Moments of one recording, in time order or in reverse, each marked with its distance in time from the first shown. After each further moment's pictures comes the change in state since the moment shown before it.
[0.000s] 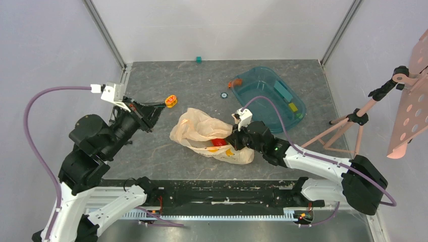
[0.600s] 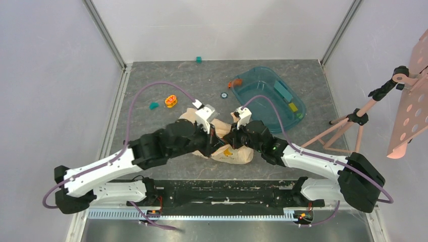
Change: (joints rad) left arm -0.534 0.303 -0.172 0.154 0.029 -0.066; right arm 0.000 0.040 0.006 0.070 -0.015 0.048
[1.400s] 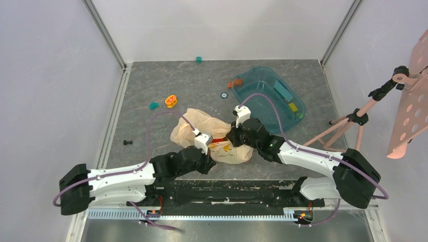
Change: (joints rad) left arm -0.013 0.023 -0.682 0.420 -0.132 -0.153; right arm -0.010 0.051 0.043 -0.082 0.089 -0.026
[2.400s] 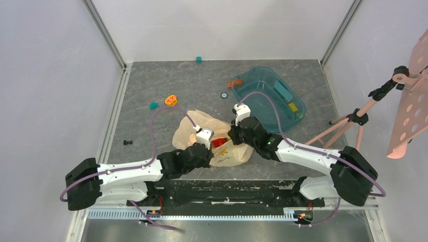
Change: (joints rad) left arm 0.013 0.096 0.077 0.024 -0.175 0.045; right arm -0.002 0.016 0.022 -0.033 0.058 -0.002
